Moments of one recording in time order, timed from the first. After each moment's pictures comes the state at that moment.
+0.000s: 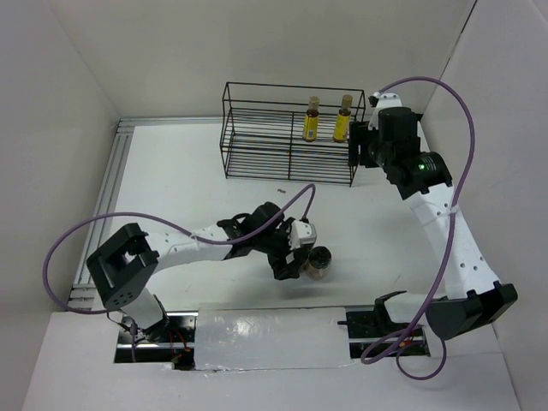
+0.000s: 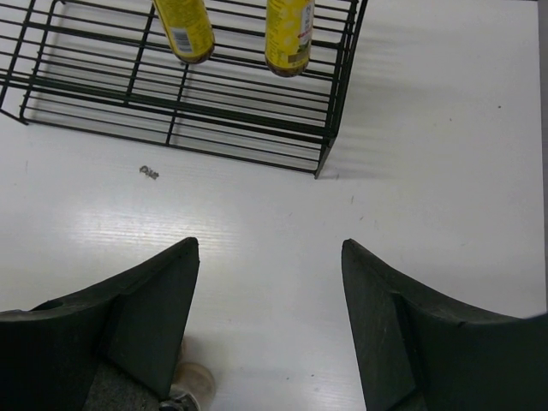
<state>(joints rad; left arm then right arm) -0.93 1.59 0.93 -0.08 0.46 0.19 0.28 1.26 1.52 -0.78 0.19 0.10</state>
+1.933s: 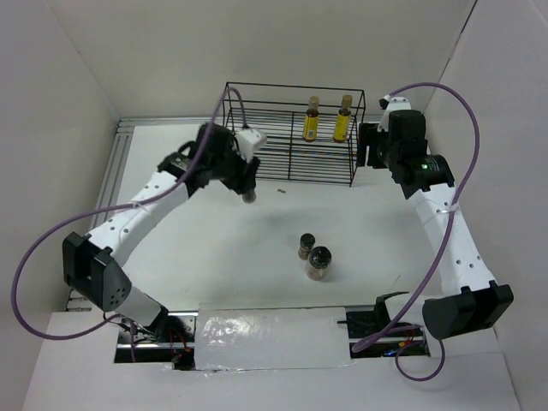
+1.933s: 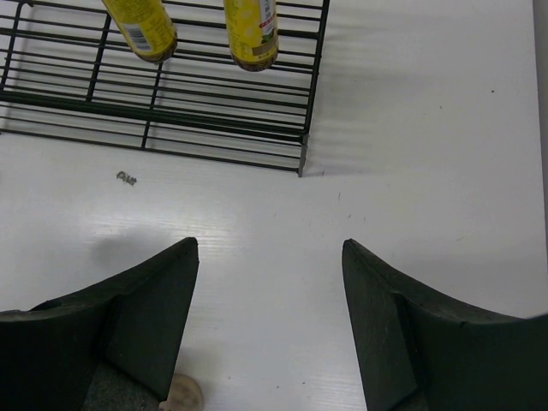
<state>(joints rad) -0.53 1.51 1.42 -0.63 0.24 0.15 0.17 1.25 1.44 -0.71 0.12 0.08</state>
